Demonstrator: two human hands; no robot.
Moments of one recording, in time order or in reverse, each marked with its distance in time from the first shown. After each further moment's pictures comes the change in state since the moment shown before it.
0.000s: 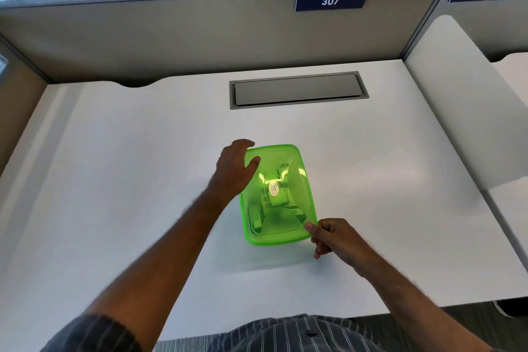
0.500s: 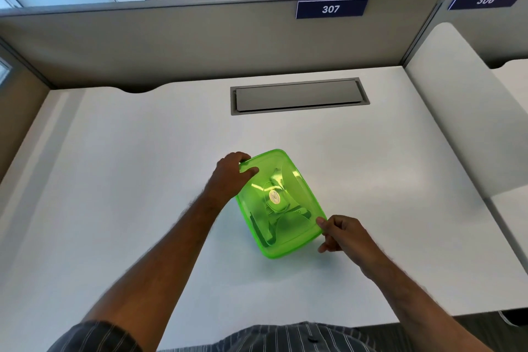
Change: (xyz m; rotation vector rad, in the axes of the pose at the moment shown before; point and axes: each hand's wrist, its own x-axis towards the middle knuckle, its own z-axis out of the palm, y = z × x) left_hand 0.012 -0.016 -0.004 -0.069 -0.110 -0.220; right_hand 0.004 -0.015 -0.015 0.079 0.115 0.020
